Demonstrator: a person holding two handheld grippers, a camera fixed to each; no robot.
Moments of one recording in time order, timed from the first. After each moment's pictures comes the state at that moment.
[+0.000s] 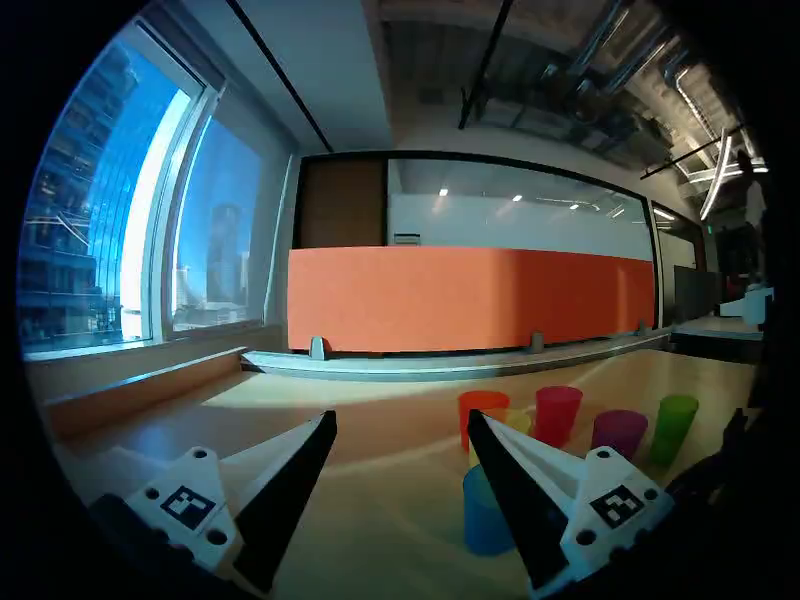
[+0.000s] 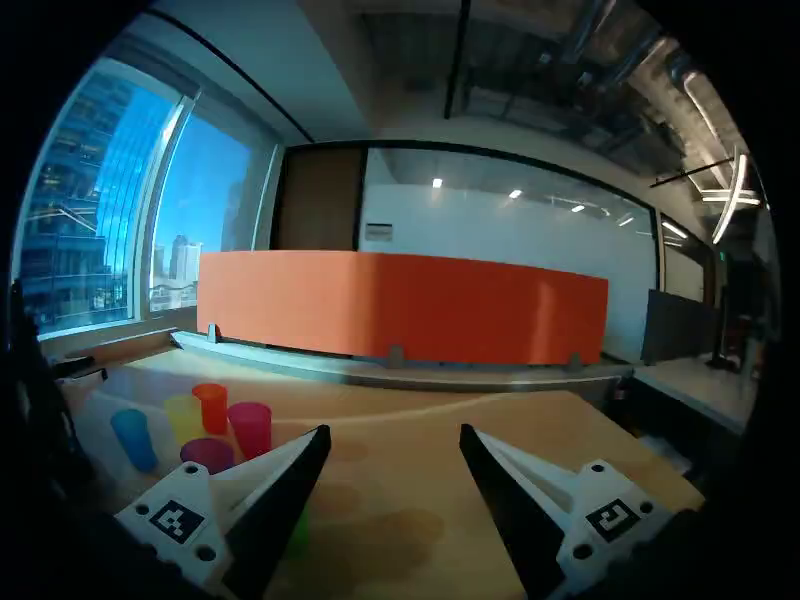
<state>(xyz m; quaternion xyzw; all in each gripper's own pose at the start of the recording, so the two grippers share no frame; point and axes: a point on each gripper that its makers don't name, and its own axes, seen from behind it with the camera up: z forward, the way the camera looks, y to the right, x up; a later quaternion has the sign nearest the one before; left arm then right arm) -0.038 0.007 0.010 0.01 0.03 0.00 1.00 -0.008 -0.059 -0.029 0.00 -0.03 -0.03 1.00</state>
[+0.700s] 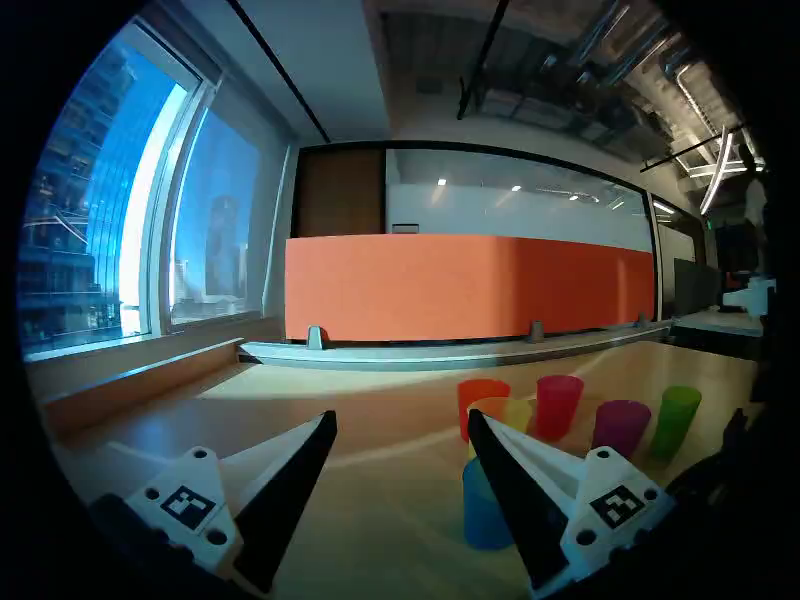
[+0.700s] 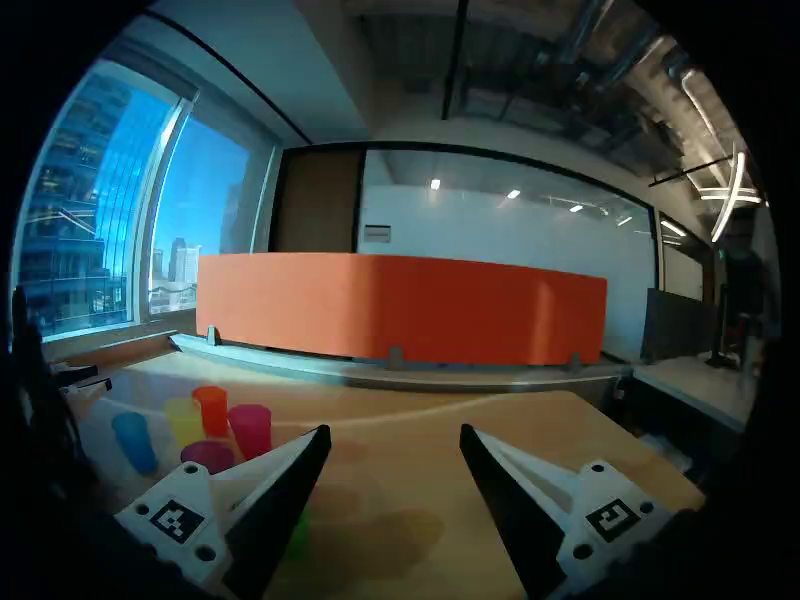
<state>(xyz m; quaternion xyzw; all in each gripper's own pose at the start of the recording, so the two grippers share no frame) -0.049 0.010 0.016 0.00 0.01 0.01 1.00 -0.005 -0.059 -0.029 0.00 -0.02 -0.03 1.00</state>
